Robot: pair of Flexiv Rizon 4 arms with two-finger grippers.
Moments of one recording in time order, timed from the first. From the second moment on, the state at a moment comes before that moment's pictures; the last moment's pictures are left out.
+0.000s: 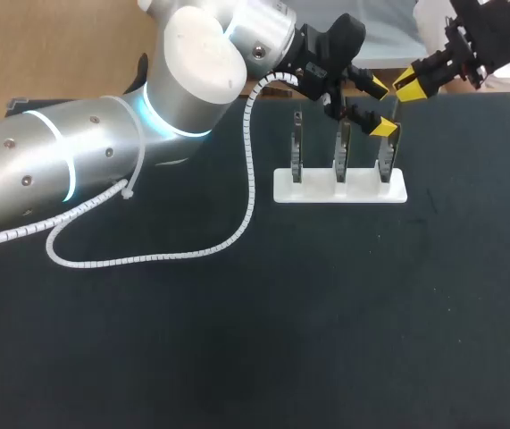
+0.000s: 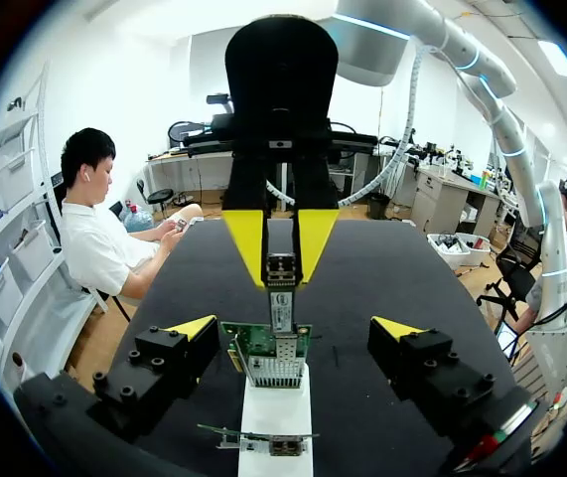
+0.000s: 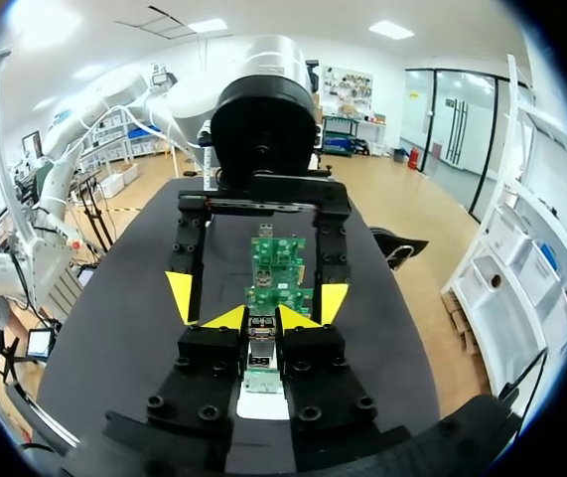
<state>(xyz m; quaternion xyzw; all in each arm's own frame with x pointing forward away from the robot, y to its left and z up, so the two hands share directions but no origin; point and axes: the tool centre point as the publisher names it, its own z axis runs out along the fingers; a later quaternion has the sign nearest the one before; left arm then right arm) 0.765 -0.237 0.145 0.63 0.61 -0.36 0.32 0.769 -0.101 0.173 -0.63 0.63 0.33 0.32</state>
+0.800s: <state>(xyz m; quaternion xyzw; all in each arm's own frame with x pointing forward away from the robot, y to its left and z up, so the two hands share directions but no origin) 0.765 -0.237 0.145 0.63 0.61 -0.36 0.32 0.770 -0.104 0.171 -0.63 0.63 0.33 0.33</state>
